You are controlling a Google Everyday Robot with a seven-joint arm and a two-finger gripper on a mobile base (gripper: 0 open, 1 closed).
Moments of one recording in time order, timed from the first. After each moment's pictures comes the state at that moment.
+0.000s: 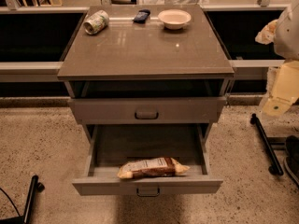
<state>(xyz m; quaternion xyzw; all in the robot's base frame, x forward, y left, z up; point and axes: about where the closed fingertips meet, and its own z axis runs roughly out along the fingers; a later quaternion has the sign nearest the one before) 0.438 -0.216 0.977 -0.60 0.78 -0.04 0.16</state>
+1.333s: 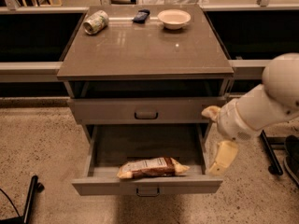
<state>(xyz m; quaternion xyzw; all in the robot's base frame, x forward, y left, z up) 0.441 -0.157 0.764 -0.64 0.73 0.14 0.20</state>
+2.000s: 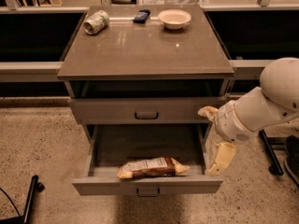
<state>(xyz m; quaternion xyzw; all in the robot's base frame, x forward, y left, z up) 0.442 -0.152 0.753 -0.66 0.70 0.14 0.22</state>
